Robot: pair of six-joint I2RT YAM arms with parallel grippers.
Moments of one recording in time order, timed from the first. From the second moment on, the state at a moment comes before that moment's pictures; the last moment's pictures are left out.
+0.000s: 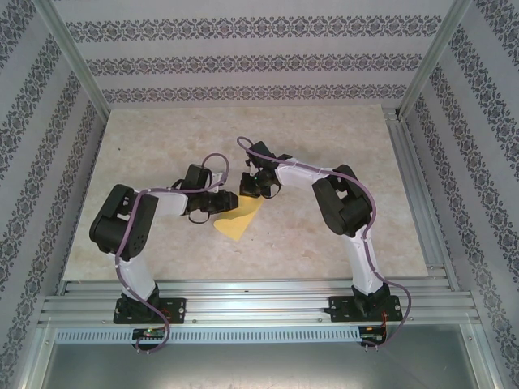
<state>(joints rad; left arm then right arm) -0.35 1.81 0.83 0.05 0.61 -0.52 0.61 2.22 1.57 -0.47 -0.36 0.62</state>
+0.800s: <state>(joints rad) -0.35 1.57 0.57 0.03 0.60 -0.50 0.61 2.22 1.58 -0.49 -0.36 0.59</state>
